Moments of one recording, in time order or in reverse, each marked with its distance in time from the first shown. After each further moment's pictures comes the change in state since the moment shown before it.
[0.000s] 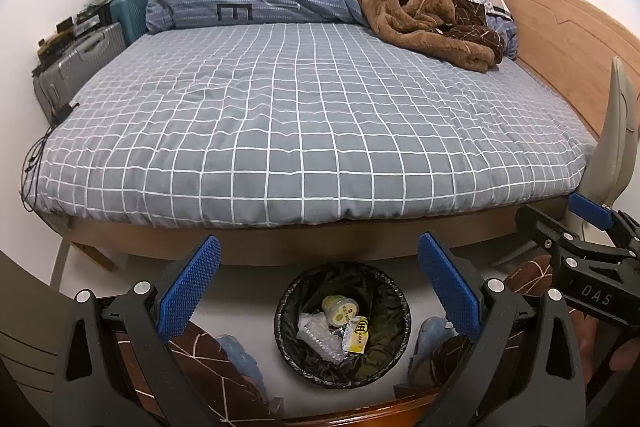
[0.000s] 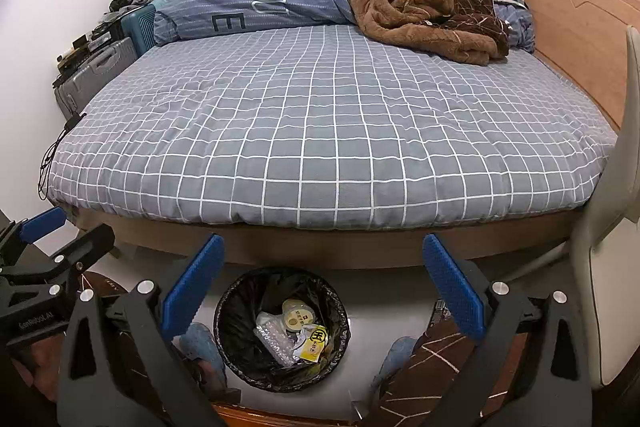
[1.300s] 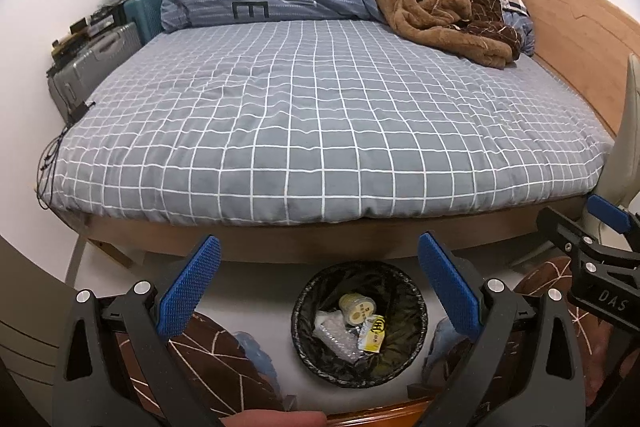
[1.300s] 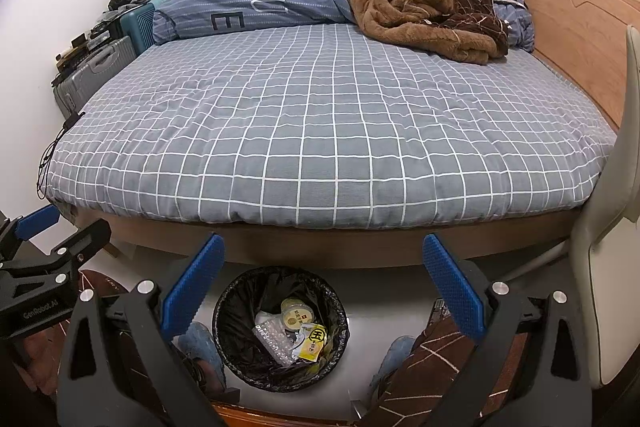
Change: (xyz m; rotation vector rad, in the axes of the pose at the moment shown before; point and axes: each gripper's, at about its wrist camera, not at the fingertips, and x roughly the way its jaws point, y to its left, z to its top) left arm 0.004 0.006 0.001 -0.004 0.014 0.067; right arm 0.002 -0.001 0.000 0.002 0.003 -0.004
